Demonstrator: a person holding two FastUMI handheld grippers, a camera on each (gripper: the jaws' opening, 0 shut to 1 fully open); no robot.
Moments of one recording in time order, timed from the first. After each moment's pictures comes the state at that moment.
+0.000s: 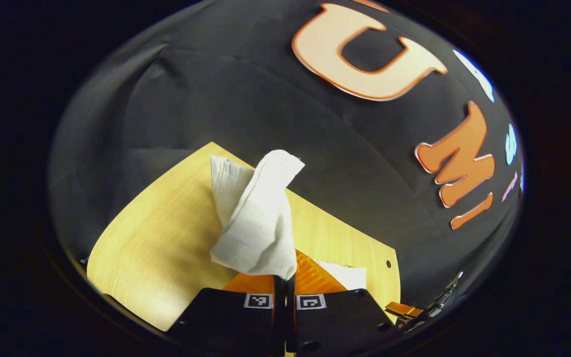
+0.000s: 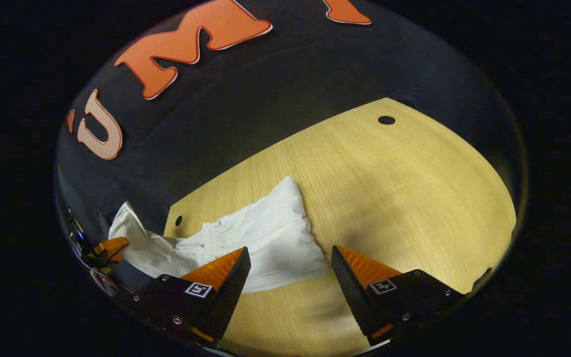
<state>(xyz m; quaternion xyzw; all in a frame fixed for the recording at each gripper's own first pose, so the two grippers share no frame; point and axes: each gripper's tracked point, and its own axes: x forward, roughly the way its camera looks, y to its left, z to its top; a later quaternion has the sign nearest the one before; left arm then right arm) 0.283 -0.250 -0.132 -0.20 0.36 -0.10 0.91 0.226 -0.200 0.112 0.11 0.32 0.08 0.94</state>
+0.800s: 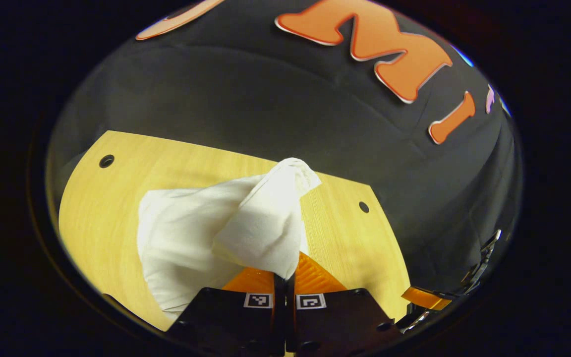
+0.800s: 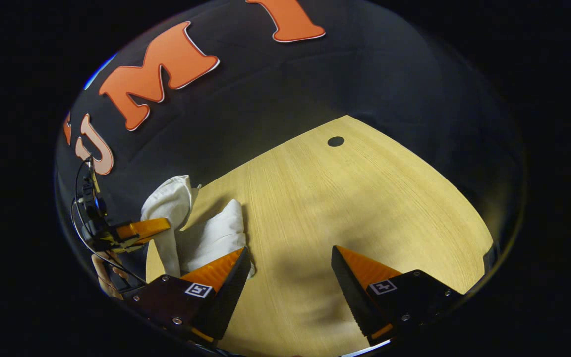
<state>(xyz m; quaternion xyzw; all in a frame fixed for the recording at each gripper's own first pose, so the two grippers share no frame) 0.265 -0.530 -0.242 -0.05 0.43 -0.23 0.87 0.216 -0.343 0.127 0.12 0.29 0.05 0.95</state>
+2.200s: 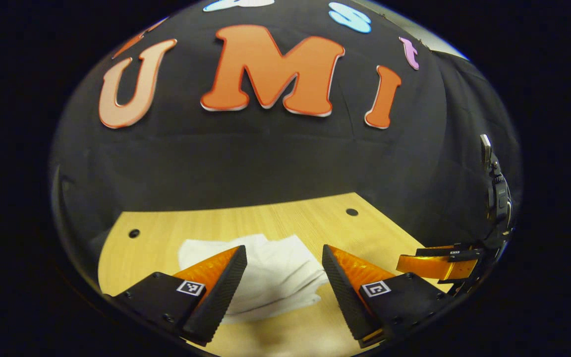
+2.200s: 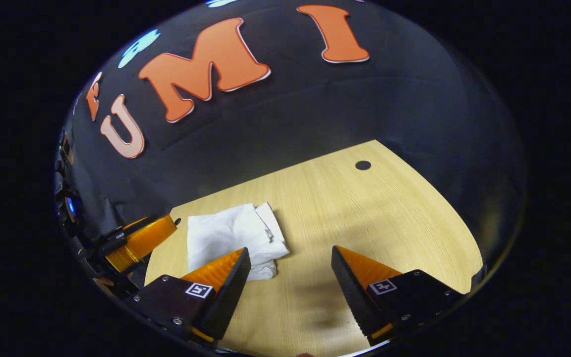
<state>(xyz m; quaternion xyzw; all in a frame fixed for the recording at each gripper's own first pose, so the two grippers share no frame) 0.202 -0.531 -0.125 0.06 0.22 -0.25 0.94 0.190 -0.281 0.189 0.05 0.23 0.12 0.97</state>
